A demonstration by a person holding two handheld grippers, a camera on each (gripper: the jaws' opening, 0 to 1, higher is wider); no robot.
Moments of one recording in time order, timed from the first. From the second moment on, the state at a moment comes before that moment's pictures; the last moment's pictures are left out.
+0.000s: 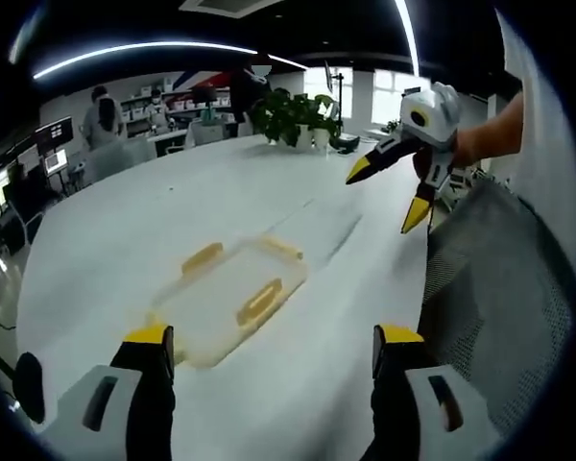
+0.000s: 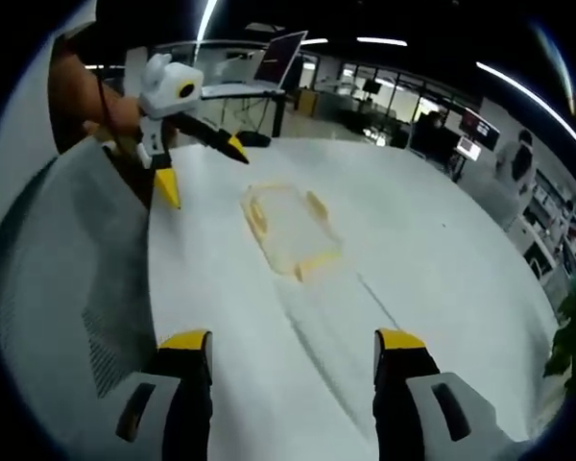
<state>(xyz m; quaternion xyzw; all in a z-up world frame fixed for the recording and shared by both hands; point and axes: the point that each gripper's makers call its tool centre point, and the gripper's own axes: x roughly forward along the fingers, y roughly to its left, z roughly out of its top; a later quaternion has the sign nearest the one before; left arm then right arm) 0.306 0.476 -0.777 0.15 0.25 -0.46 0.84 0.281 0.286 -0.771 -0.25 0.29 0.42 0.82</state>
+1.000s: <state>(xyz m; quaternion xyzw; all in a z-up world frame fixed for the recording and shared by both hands) 0.324 0.487 -0.790 0.19 0.27 -0.49 0.81 0.318 0.316 -0.774 -0.26 0.28 0.44 0.81</state>
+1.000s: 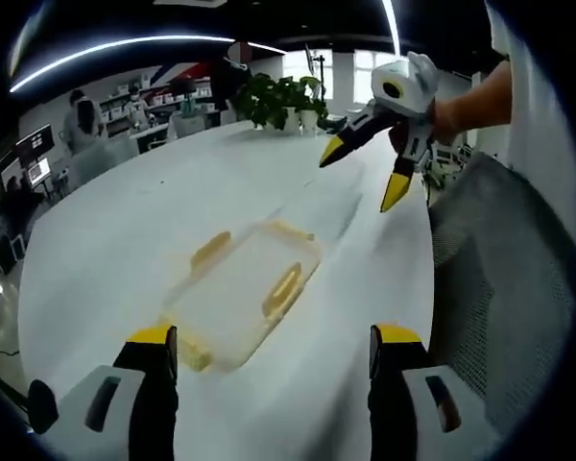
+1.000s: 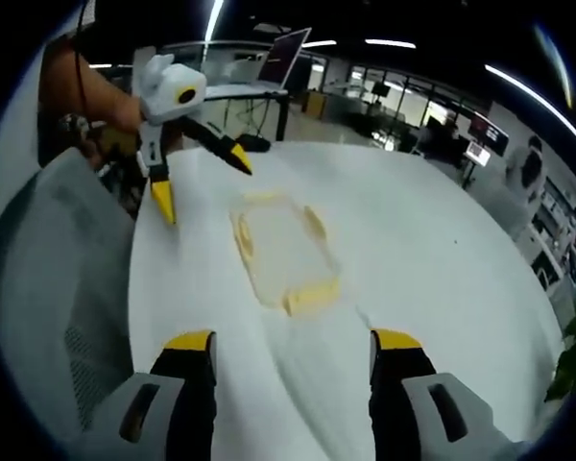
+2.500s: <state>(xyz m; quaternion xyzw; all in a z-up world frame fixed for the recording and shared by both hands) 0.363 0.500 -0.802 0.27 0.28 -0.52 0.76 0.347 0.353 -0.788 -0.32 0.30 0.51 0.74</state>
